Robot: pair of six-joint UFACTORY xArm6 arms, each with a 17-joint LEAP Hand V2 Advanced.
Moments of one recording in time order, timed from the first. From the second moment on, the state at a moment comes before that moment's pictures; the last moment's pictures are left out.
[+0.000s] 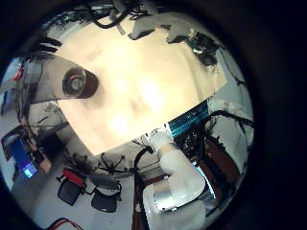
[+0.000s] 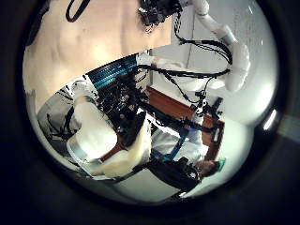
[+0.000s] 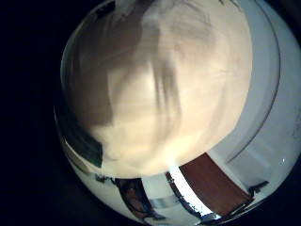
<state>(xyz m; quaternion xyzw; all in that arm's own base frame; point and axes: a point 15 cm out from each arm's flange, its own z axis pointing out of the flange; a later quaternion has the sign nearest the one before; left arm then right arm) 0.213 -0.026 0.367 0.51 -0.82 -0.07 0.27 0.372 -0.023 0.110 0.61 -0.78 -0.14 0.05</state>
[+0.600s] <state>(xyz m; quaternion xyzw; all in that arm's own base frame) 0.223 -0.025 0.368 0.51 -0.82 -0.07 0.27 0.393 -0.071 0.149 0.61 -0.79 -0.03 0.08</state>
